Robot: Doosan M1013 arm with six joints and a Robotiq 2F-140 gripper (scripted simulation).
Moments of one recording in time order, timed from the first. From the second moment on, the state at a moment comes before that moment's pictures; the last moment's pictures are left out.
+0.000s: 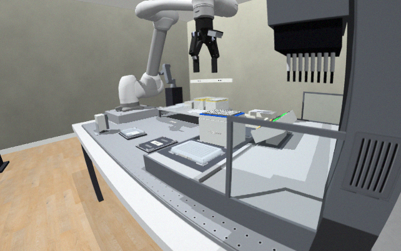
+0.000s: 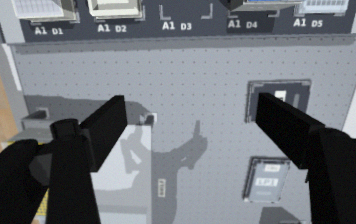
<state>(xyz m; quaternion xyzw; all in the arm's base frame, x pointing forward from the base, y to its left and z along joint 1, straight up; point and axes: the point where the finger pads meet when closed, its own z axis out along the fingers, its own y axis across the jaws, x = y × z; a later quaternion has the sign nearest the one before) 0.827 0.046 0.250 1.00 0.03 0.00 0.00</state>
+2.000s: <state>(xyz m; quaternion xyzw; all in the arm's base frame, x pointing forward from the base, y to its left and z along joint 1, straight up) 0.888 -0.076 0.280 1.00 0.03 0.00 0.00</state>
